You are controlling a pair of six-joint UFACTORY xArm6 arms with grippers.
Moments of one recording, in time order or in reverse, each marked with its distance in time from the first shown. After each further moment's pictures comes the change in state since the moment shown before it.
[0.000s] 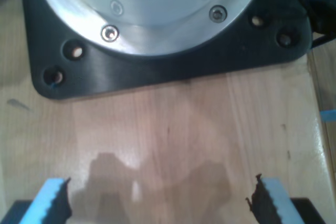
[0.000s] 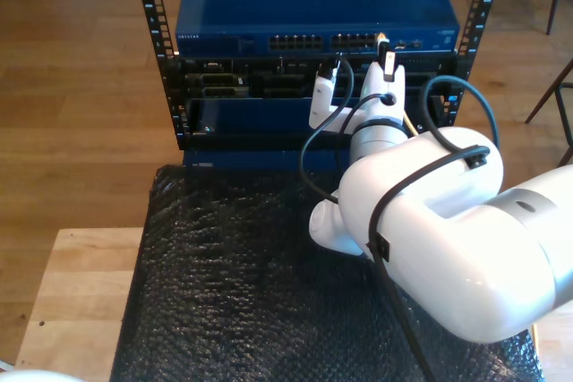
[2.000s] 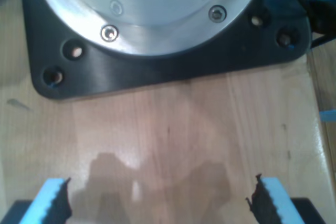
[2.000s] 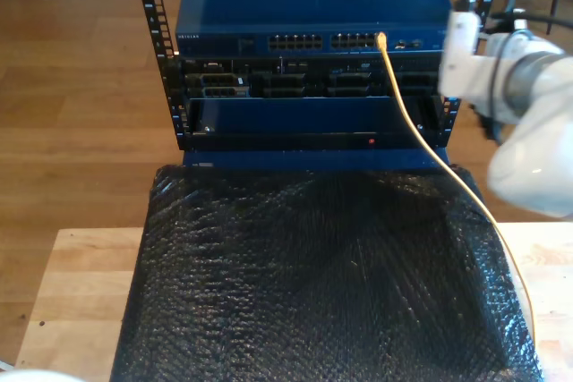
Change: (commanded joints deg) left arm 0.0 0.0 0.0 0.0 0.0 0.0; right arm -27.3 -48.7 29.0 -18.6 63.8 -1.2
